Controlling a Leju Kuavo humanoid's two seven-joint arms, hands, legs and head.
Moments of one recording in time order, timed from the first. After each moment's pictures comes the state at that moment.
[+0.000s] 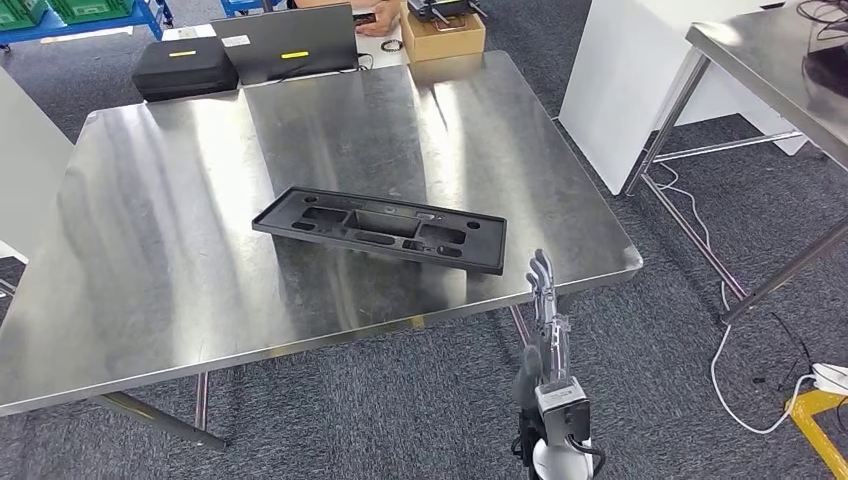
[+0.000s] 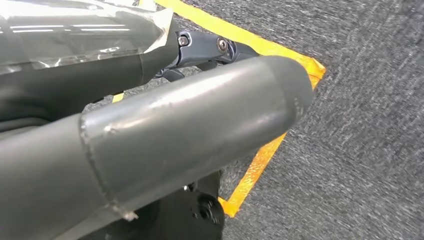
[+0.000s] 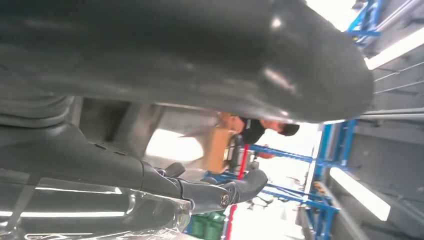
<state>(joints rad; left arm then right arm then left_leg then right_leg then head) -0.12 -0.22 1.27 -0.20 -0.46 0.15 -0.25 0.02 0.23 0.18 -1.51 0.36 -0.05 -0.65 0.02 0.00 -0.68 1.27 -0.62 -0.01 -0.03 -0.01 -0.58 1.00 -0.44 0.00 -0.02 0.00</state>
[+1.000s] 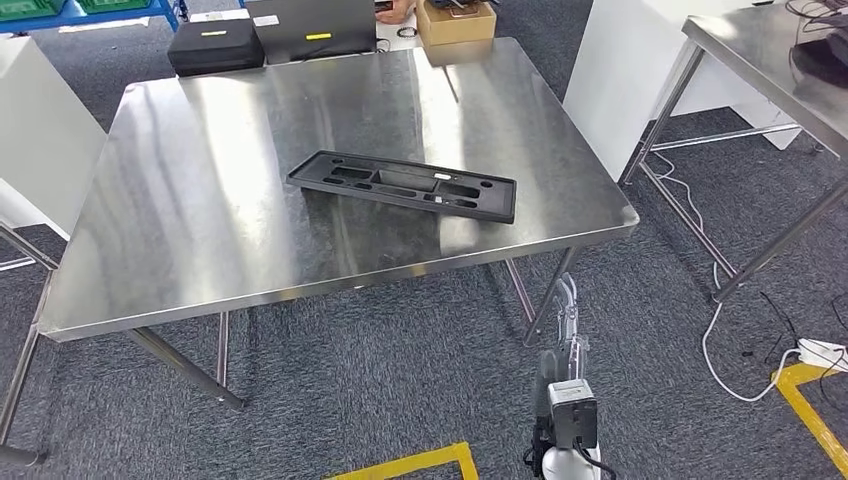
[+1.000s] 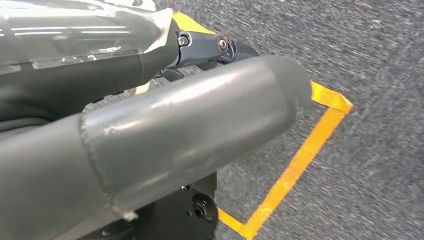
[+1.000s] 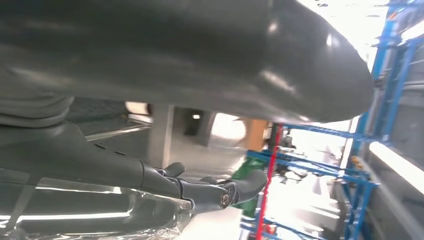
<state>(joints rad) -0.12 -0.22 1.27 -0.20 -0.45 0.14 -0.26 0.01 0.23 0.09 -1.38 0.34 -0.13 -0.68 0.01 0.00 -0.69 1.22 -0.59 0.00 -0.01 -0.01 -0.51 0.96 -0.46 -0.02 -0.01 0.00</state>
